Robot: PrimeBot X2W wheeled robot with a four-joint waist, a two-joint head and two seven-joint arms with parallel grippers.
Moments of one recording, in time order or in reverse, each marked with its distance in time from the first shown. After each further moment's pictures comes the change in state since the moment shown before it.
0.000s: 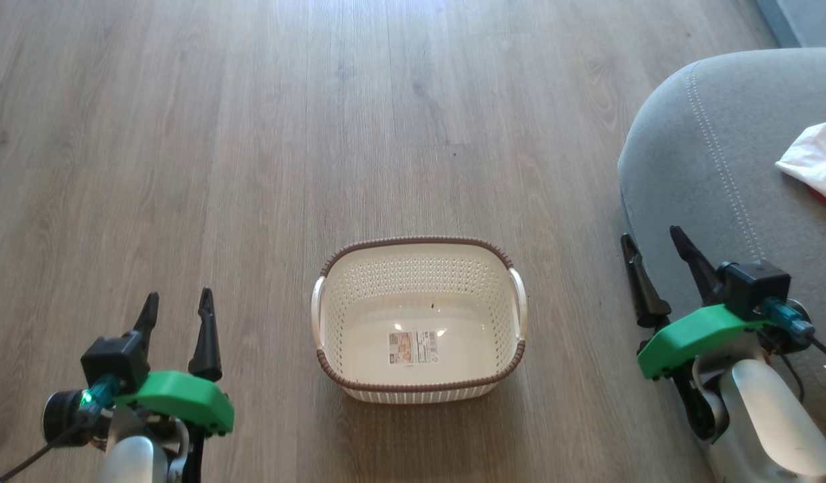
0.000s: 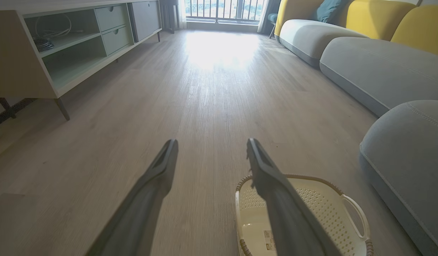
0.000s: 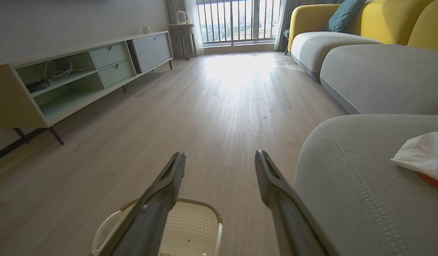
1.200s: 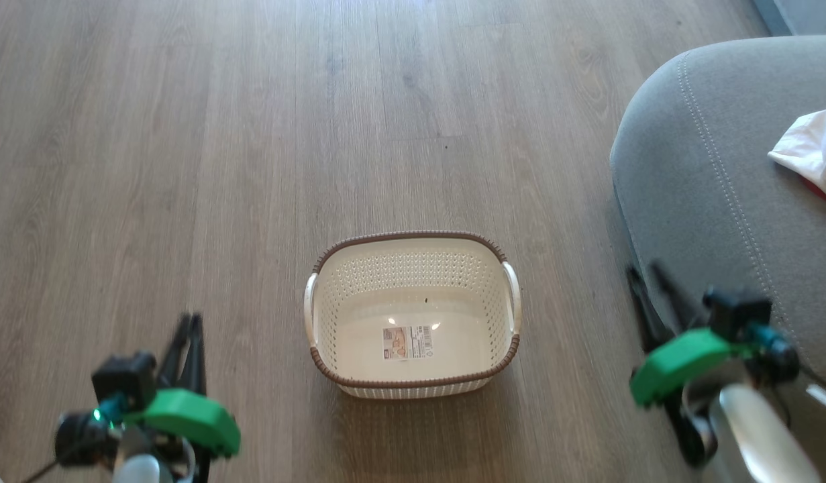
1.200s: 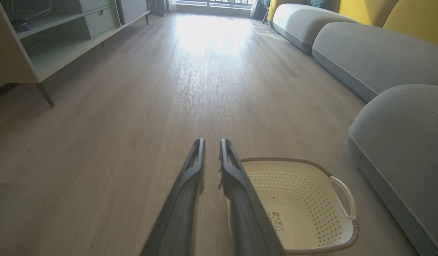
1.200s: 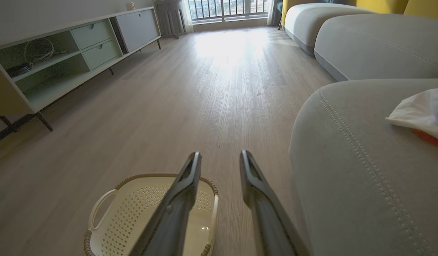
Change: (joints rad) left arm 0.035 -0.004 0.000 -0.002 -0.005 -0.024 0.005; right arm 0.024 0.032 -0.023 0.057 -0.026 0.000 0.000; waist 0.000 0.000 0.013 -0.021
